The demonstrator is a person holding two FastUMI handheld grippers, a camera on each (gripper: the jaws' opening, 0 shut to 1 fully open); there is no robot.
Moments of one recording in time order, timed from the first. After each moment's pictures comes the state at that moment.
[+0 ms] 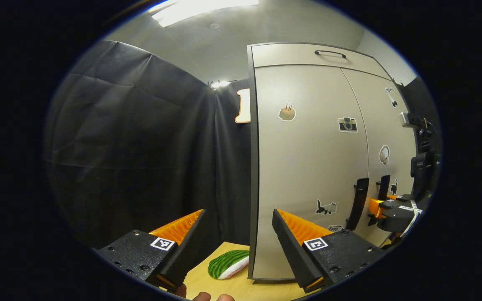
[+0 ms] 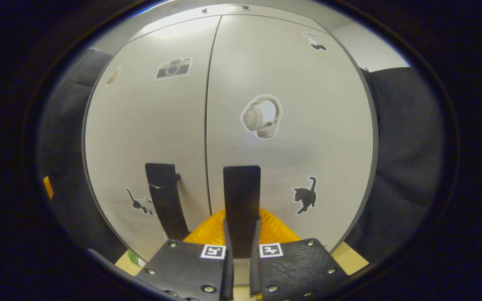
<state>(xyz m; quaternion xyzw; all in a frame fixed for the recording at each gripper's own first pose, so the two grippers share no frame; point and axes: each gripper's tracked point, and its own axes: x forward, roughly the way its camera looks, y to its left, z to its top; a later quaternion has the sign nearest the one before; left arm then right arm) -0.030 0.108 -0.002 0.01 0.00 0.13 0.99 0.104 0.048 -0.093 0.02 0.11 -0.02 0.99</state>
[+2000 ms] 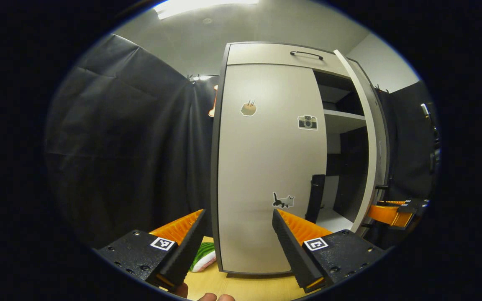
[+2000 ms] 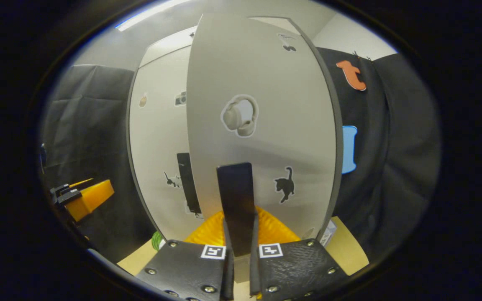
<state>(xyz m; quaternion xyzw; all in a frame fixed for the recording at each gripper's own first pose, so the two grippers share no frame) -0.037 0.031 -0.017 -0.02 0.01 0.03 1.00 0.050 0.016 -0.076 0.06 0.11 0.07 0.99</state>
